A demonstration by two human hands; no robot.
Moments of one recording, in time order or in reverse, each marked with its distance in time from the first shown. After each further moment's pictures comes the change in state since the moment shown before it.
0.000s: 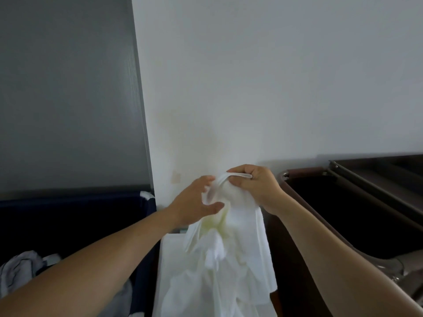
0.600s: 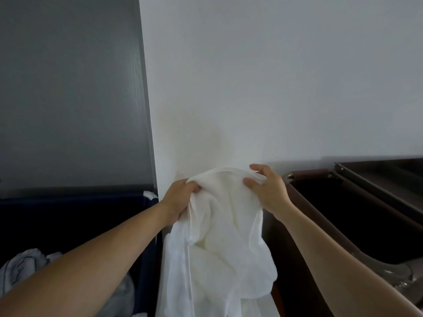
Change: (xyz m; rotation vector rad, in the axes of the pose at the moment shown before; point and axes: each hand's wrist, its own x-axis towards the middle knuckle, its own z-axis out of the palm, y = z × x) left_hand 0.000 -0.007 -0.024 -0.624 0.165 -0.426; right_hand 0.018 0.042 -0.006 -0.213 0.267 -0.008
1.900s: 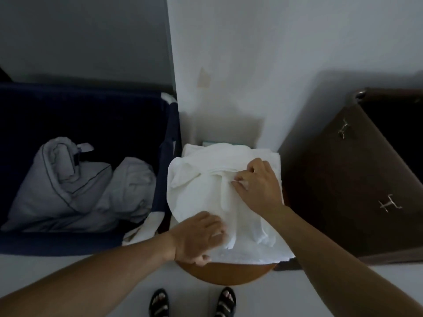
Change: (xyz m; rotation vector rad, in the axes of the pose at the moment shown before) left_hand -0.098 -0.255 0.014 1.318 -0.678 0.902; right_hand -0.103 0.134 0.111 -0.681 -0.362 -0.292
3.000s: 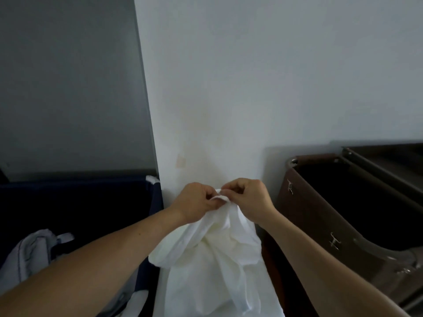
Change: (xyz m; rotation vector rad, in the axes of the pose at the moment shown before) left_hand 0.098 -0.051 -0.216 -0.603 0.406 -0.674; right_hand 0.037 -0.025 -0.152 0.714 0.156 0.140
